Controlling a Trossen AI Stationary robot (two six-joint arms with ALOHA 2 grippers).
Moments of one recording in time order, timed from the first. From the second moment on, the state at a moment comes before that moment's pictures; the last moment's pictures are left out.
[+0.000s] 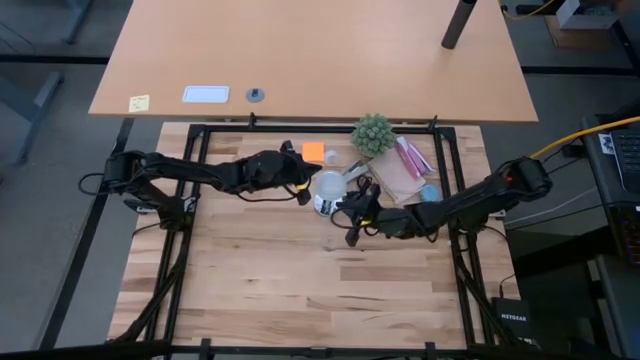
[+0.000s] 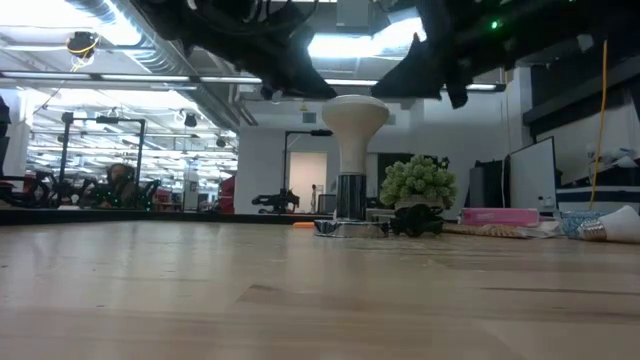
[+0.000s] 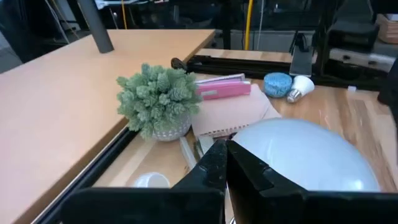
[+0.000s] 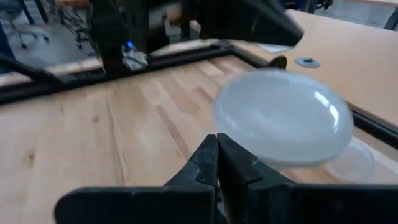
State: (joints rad) left arm 0.16 1.50 0.88 0.32 -0.26 0.03; right arm 0.27 1.45 0.66 0.48 0.67 0.25
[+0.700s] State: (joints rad) left arm 0.15 1.50 0.88 0.18 -0.24 0.00; right arm 0.25 1.54 0.66 0.48 0.79 0.34
